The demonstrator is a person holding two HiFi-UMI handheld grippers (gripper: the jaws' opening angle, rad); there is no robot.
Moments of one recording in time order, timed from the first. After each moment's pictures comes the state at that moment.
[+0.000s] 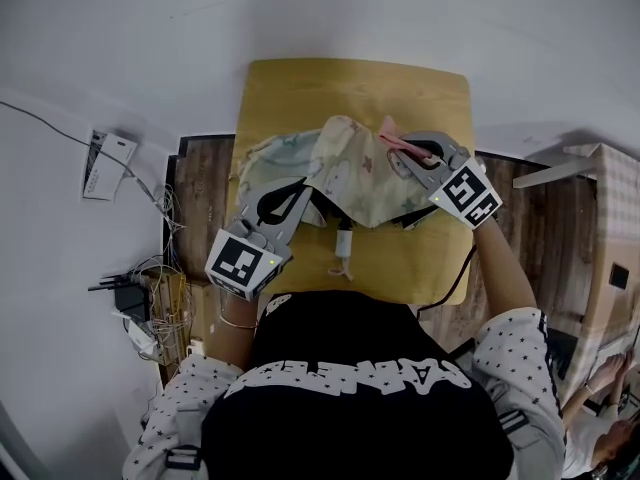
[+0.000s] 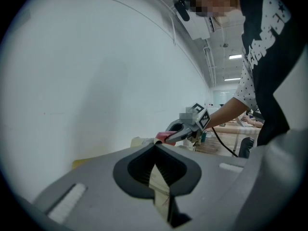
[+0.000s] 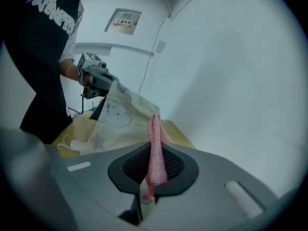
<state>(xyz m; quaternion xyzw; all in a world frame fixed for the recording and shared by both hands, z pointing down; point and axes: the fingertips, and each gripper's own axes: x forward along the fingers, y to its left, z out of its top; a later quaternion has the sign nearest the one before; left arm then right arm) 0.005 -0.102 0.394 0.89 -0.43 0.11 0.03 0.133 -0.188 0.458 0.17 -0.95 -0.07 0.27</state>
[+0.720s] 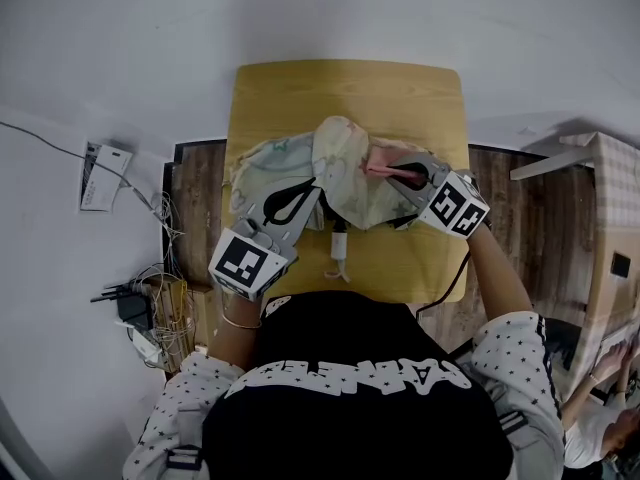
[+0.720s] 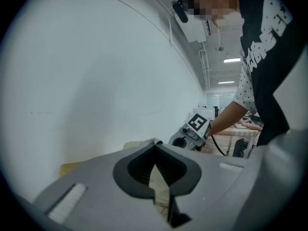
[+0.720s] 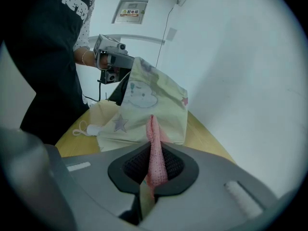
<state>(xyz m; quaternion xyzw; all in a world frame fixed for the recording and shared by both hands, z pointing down) 0.034 -0.111 0.389 0.91 -0.40 0.10 0.03 0.140 -0.147 0.510 0.10 -0.93 -0.06 0.34</state>
